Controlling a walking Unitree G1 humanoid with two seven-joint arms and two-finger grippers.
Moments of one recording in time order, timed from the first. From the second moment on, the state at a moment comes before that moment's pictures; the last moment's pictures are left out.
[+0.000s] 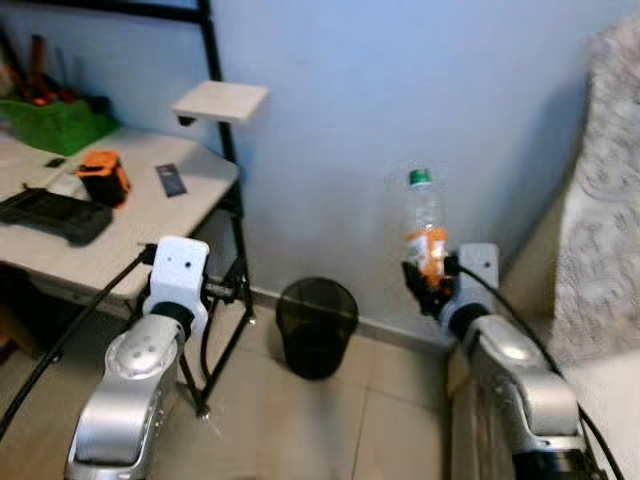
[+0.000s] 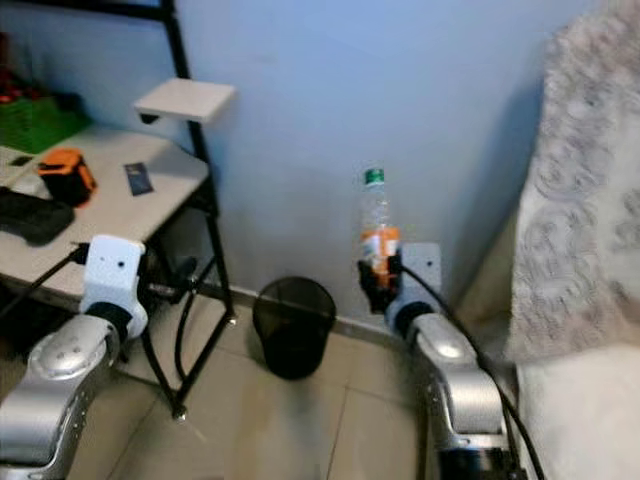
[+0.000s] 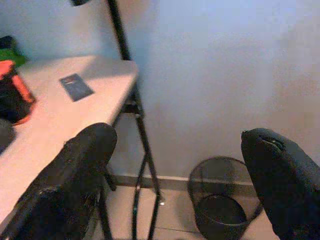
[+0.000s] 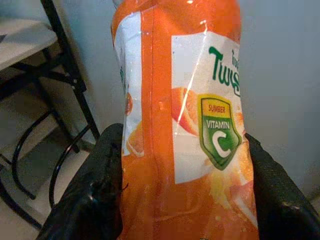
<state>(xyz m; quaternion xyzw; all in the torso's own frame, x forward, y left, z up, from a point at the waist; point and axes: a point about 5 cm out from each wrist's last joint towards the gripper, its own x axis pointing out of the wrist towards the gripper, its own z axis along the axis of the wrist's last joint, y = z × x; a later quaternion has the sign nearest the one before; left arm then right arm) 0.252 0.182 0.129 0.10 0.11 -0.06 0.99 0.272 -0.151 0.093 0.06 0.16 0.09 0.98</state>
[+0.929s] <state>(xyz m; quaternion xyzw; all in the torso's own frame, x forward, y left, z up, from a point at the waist) 0.244 0.182 0.127 0.12 0.10 -0.09 0.98 0.265 -0.158 0.084 0.05 0.18 0.08 0.98</state>
